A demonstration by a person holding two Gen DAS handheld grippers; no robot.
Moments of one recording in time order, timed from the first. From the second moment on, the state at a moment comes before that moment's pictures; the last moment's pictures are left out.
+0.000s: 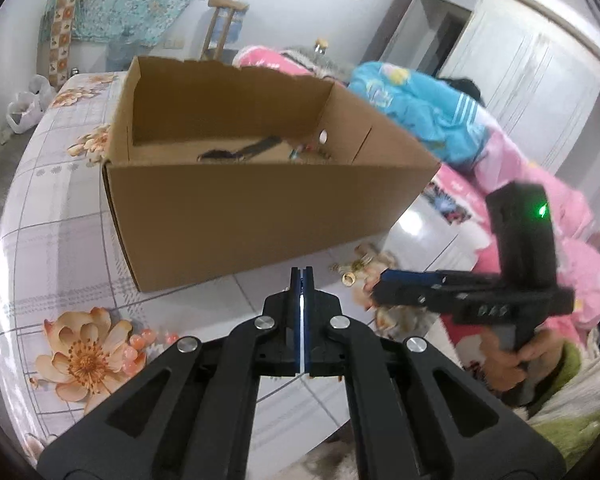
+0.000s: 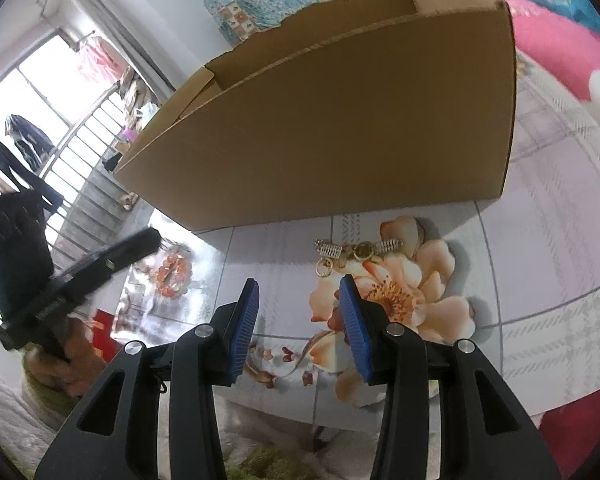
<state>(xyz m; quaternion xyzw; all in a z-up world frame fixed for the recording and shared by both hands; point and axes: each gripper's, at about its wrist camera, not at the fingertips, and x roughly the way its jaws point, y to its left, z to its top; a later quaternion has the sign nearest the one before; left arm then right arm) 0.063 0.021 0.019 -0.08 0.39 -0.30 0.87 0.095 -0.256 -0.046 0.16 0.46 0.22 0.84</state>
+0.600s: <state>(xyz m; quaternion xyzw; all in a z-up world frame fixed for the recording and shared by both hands) 0.067 0.003 -0.004 -0.06 0.41 -0.30 0.86 0.115 -0.232 -0.050 0.06 0.47 0.19 0.86</state>
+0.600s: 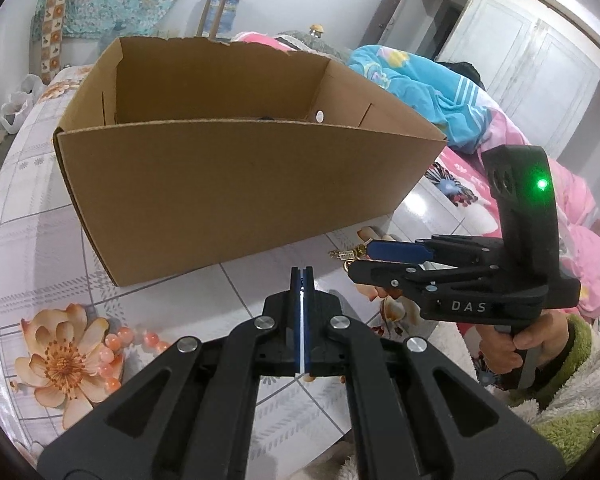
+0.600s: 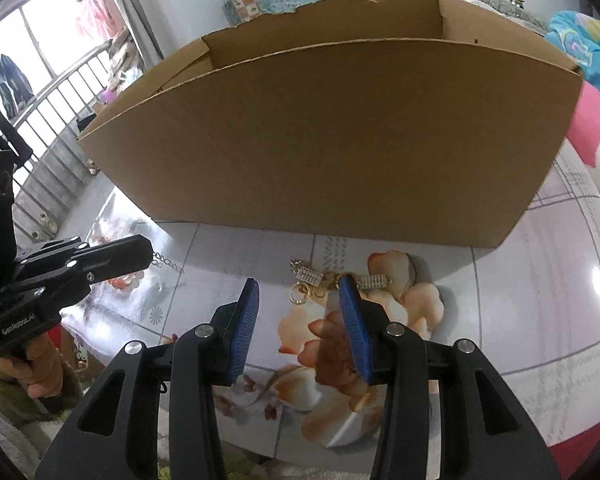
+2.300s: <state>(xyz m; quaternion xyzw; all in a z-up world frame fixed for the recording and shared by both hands) 0.056 0.020 0.023 -0.08 0.37 -0.34 0.86 0.088 -0.217 0.005 -0.02 0.39 0.21 0.89</state>
